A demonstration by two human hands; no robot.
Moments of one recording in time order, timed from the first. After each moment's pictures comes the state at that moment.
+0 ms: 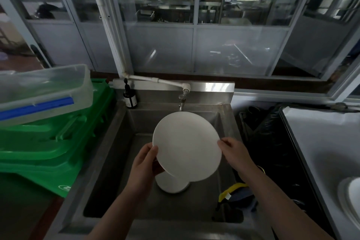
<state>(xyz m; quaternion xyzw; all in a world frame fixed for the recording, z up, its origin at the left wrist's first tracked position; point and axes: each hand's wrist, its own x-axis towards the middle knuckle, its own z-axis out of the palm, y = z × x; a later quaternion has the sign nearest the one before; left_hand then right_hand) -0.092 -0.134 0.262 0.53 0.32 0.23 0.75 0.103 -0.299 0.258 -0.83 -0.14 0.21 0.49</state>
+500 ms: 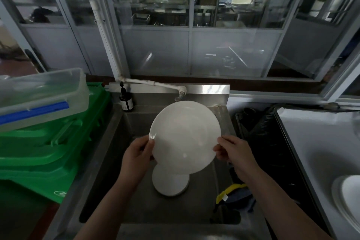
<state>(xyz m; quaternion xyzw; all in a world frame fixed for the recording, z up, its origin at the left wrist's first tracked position) -0.082 -0.117 0.287 0.71 0.31 0.28 0.56 0.092 -0.307 0.285 -0.72 -0.07 0.24 0.65</state>
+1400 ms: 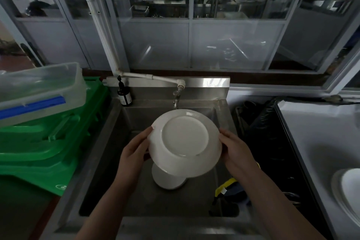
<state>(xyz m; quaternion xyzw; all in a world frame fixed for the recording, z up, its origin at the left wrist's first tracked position) -0.091 -0.128 0.283 0.62 0.31 0.28 0.67 0.098 -0.304 0.260 -0.58 0.03 0.30 0.75</state>
